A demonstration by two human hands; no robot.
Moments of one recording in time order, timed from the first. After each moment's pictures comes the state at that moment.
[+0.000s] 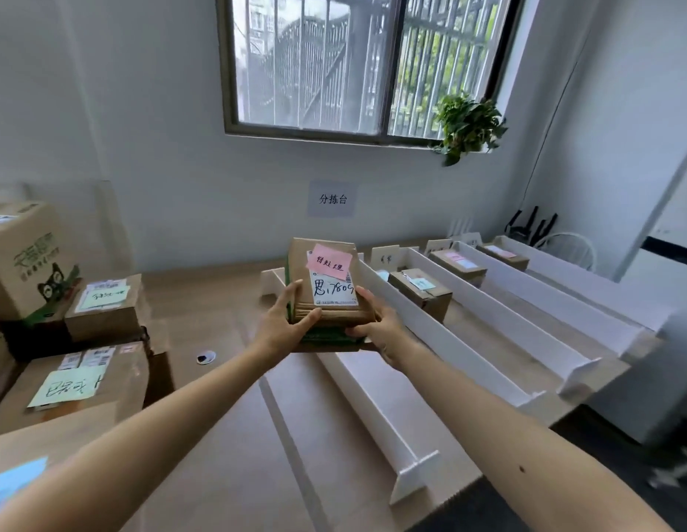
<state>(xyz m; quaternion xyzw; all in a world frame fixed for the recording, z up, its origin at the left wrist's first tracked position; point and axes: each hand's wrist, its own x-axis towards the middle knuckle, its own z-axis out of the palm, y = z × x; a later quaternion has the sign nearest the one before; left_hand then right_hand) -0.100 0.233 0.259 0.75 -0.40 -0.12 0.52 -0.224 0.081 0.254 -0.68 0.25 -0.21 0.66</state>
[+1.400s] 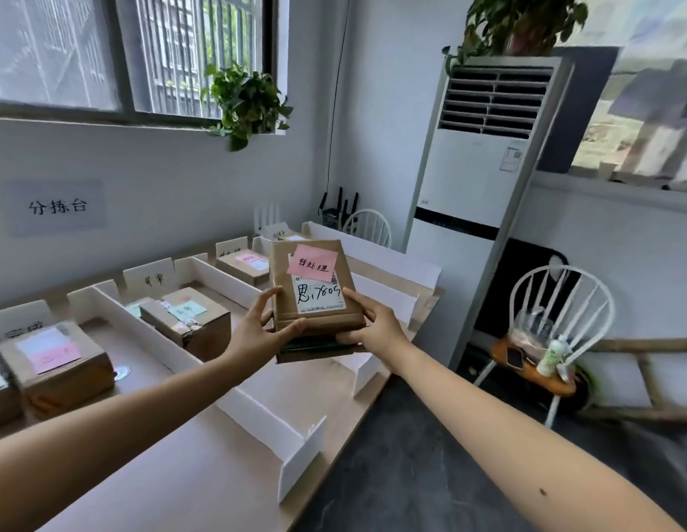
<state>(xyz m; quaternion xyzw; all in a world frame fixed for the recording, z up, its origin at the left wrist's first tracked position) -0.356 -0.210 0.251 0.60 -0.53 -0.30 0.52 -0.555 -0.281 0.263 -0.67 0.40 -0.38 0.50</state>
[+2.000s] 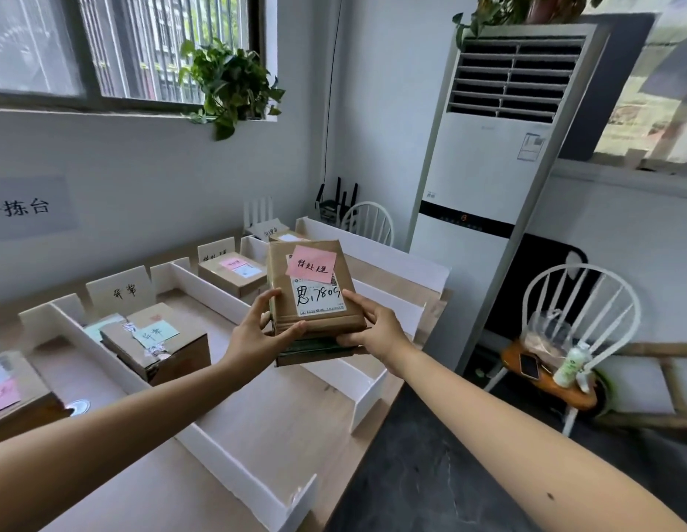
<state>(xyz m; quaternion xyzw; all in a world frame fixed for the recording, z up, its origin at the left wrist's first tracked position) -0.346 -0.340 0.243 0.61 -0.52 -0.31 0.51 -0.549 -0.410 0.257 -0.64 0.40 -0.36 0.55</state>
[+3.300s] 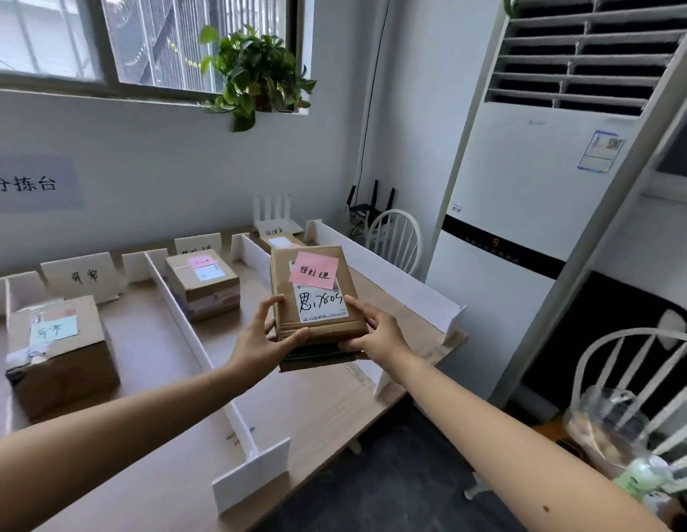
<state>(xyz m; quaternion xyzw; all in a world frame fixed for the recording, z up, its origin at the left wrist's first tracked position) -0.557 -0.575 0.224 0.67 -0.42 -0.26 0.56 -0.716 -0.701 0.224 -0.68 0.35 -0.30 0.57</state>
